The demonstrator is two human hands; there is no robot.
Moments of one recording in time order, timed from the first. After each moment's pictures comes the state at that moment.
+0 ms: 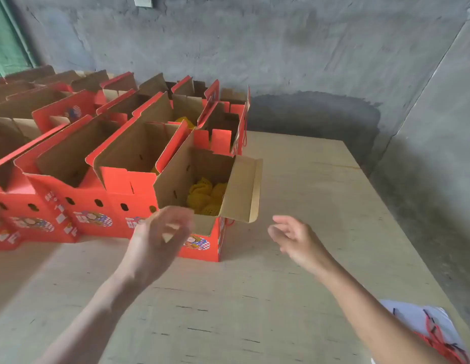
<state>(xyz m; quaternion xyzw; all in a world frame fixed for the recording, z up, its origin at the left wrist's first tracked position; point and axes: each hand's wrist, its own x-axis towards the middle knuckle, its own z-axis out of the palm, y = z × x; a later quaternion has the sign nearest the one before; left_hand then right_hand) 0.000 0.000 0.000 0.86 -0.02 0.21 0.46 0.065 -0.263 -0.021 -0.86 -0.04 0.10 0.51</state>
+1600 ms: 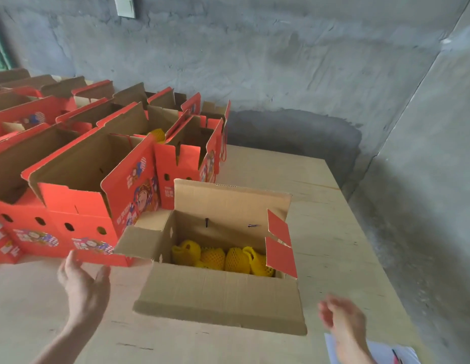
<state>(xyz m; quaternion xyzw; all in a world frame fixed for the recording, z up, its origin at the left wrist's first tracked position) 0.060 0.009 -0.118 0.74 0.32 0.26 0.54 0.077 -0.411 -0.090 -0.63 0.35 -0.05 0.69</state>
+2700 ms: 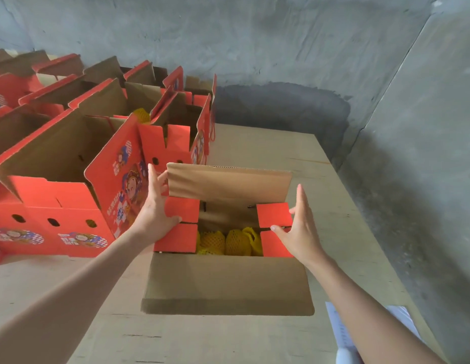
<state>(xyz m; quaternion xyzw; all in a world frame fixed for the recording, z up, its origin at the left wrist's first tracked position) 0.164 -0.036 -0.065 0.87 -0.06 0.12 0.48 0.155 -0.352 -0.071 -0.92 -0.07 -0.14 0.35</state>
